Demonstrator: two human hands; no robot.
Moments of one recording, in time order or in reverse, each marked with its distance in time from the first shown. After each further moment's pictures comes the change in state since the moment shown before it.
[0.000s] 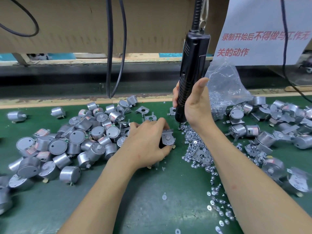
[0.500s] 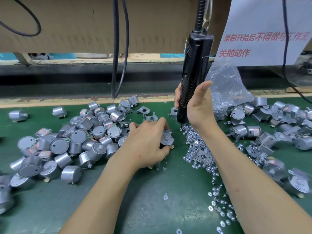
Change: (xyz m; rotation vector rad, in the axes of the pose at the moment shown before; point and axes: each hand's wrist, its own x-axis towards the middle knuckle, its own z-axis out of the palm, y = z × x) left_hand -0.002 0.001 -0.005 0.054 -0.044 -0.028; right_hand -0.003 -0.003 -0.001 -0.003 -0.025 0.000
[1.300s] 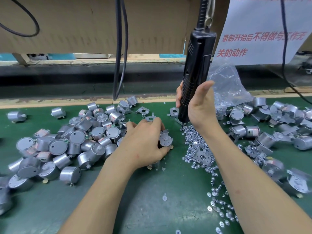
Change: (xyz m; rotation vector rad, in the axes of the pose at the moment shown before) left_hand 0.001 0.000 -0.002 0.020 0.013 -0.037; right_hand -0.002 -0.012 0.000 0.005 0.016 -0.008
